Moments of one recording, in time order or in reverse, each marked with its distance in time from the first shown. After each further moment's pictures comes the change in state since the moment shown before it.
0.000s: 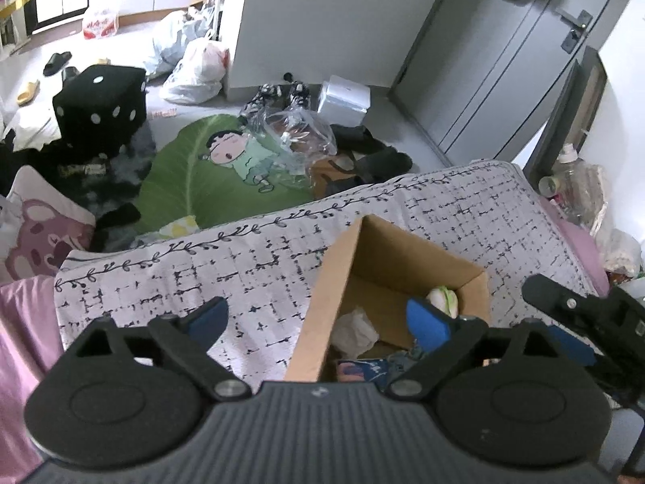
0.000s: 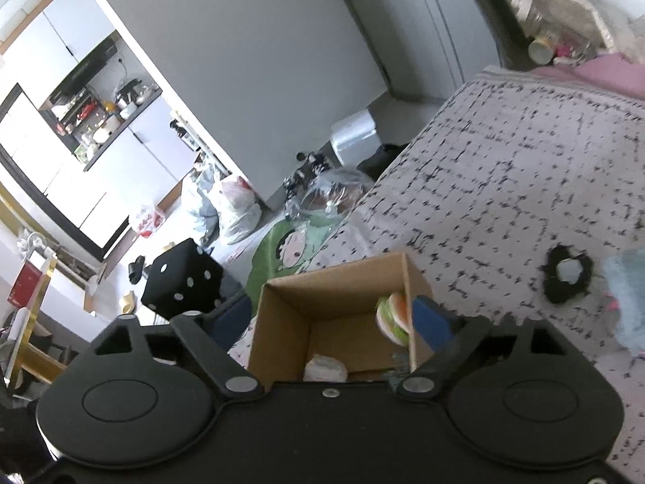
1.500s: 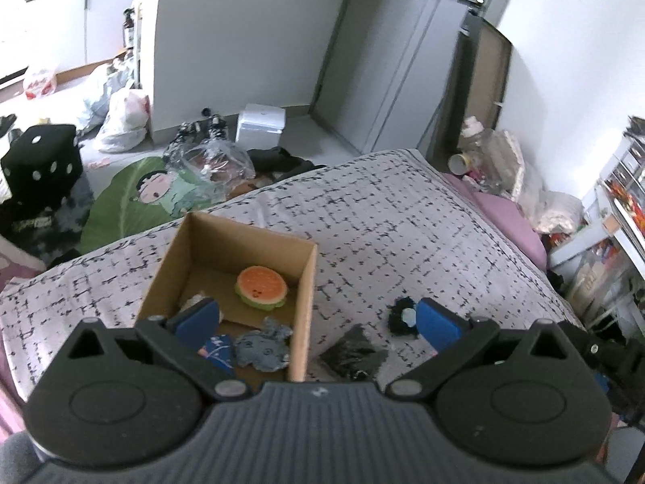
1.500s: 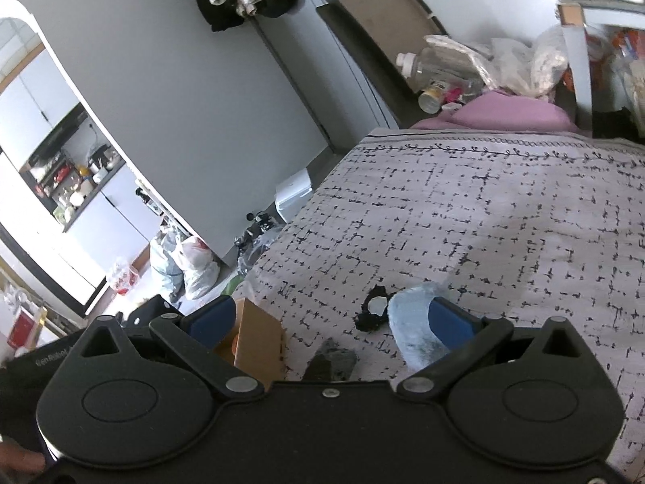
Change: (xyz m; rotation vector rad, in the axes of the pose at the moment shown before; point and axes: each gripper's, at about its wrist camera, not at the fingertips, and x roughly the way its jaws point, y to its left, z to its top) left arm -0.046 -0.145 -0.056 0.176 -0.087 -0.104; right arm -0.132 -0.155 0.008 0.103 -0.145 -0.060
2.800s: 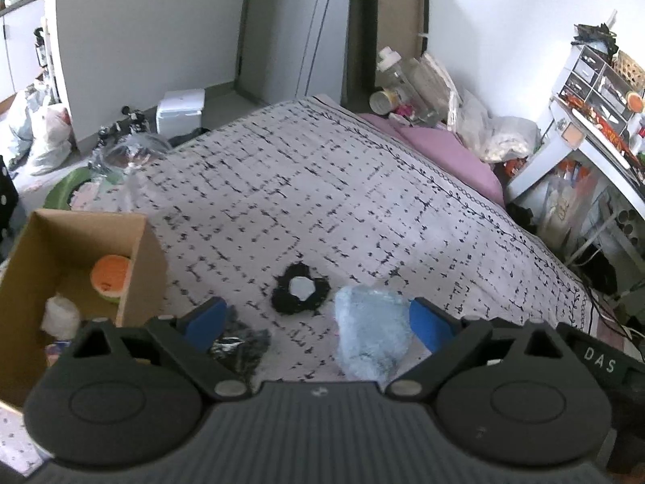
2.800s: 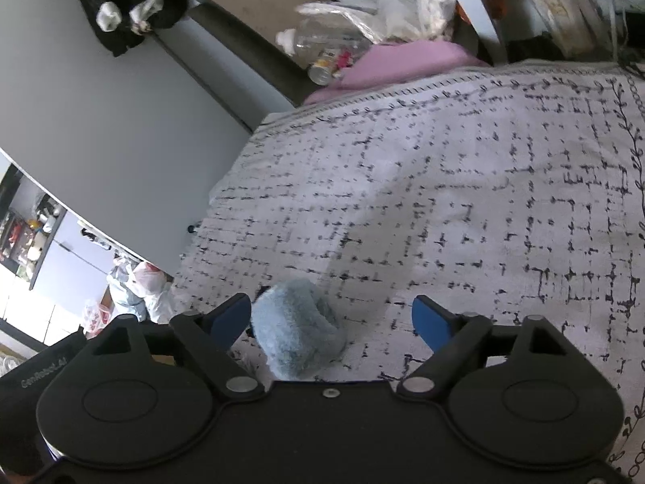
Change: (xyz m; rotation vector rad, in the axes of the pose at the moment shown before) left arm 0.082 -0.128 -0.035 0.175 0.091 -0.091; right arm 0.030 -0.120 -0.002 0.230 0.066 -0.130
